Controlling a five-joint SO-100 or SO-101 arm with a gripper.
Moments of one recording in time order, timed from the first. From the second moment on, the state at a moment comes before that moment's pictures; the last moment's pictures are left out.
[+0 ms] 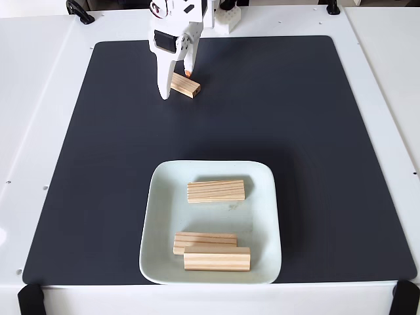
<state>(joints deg) 4.6 108.2 131.7 63.1 20.8</state>
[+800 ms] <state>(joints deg) 4.6 108.1 133.2 63.0 20.8</state>
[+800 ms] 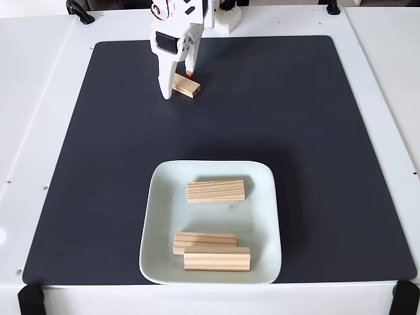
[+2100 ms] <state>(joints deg) -4.0 112.5 110.0 47.5 9.5</state>
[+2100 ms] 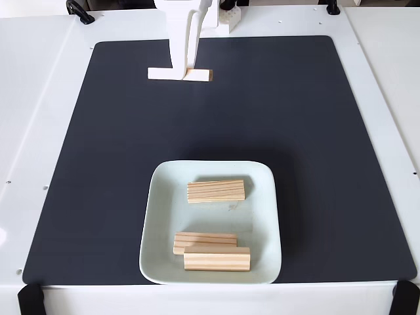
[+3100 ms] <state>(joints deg) -9.0 51.0 49.7 46.6 -4.1</state>
